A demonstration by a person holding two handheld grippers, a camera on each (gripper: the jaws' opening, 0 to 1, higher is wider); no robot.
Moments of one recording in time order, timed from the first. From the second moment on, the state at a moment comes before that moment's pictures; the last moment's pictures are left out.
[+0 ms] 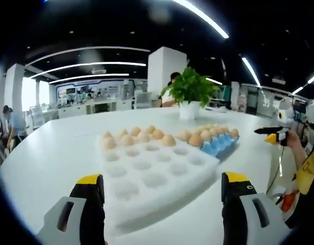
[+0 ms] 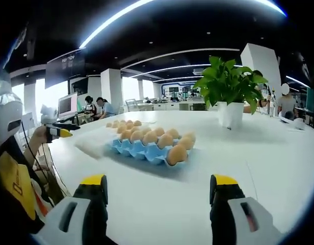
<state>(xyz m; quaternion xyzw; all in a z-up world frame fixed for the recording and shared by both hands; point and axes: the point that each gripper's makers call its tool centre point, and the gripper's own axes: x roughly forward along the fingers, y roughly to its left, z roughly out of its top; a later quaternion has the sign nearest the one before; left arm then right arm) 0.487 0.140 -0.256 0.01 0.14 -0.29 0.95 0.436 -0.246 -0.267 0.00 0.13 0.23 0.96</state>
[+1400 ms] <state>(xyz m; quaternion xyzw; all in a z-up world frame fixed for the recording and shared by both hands) 0.572 0.065 -0.260 0.06 0.17 -0.37 0.91 0.434 -0.253 -0.276 0.01 0.13 0.22 0.97</state>
